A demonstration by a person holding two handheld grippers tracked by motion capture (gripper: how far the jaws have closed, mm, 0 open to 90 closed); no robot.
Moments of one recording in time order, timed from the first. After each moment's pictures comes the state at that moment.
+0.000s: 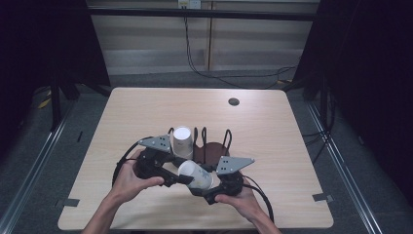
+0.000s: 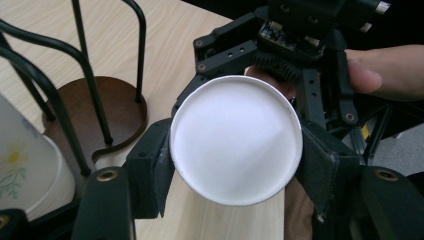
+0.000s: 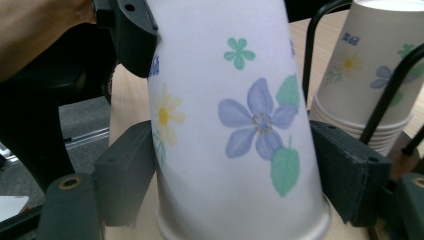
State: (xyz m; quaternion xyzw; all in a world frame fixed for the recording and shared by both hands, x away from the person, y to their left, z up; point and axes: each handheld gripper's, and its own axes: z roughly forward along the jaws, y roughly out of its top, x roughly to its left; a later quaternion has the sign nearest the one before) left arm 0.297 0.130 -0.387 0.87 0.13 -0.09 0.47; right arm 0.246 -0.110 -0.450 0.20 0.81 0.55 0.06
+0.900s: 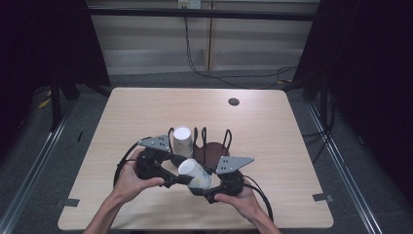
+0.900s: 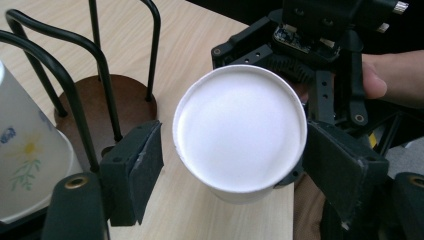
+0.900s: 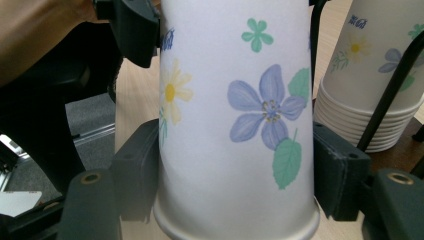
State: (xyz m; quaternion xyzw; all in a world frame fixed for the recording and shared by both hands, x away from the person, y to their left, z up) left arm 0.299 0.132 -0.395 0.86 0.14 -0.08 0.48; right arm 0.247 -0.113 -0.450 0.22 0.81 0.54 0.04
